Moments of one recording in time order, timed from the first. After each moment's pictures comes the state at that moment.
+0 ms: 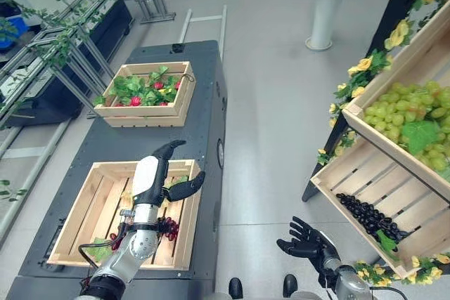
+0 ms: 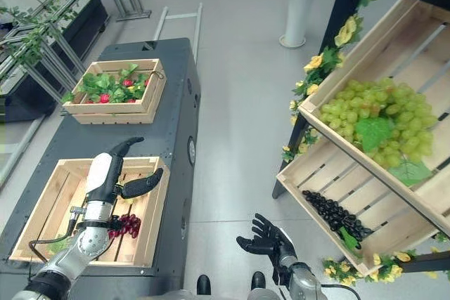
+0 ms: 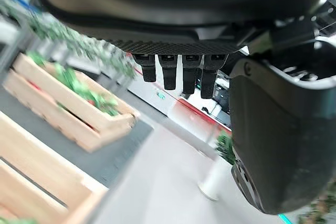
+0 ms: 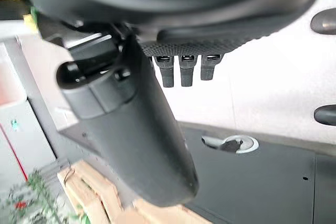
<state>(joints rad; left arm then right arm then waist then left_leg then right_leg) -0.07 0.56 -0.25 0.57 0.41 -0.49 0.66 0.03 -0.32 0.32 0.86 0.60 -0.27 0.23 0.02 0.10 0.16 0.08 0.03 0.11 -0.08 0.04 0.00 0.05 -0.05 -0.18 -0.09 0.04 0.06</state>
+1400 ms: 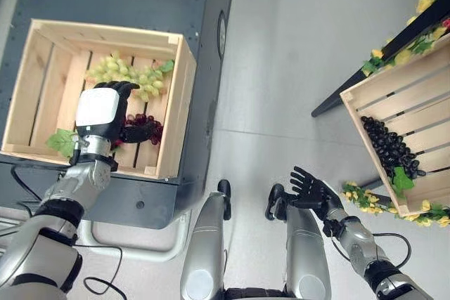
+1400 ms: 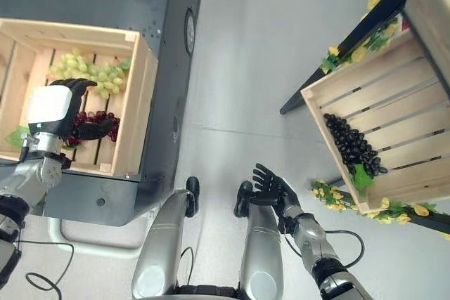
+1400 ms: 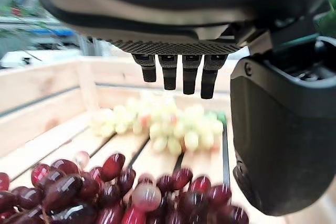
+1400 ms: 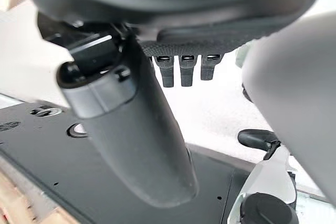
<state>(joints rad) -0.64 0.92 -0.50 0.89 0.48 -0.26 0.59 -0.24 -0.42 0.36 0.83 0.72 -0.27 0.27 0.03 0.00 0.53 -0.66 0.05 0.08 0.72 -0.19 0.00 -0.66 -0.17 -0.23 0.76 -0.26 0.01</state>
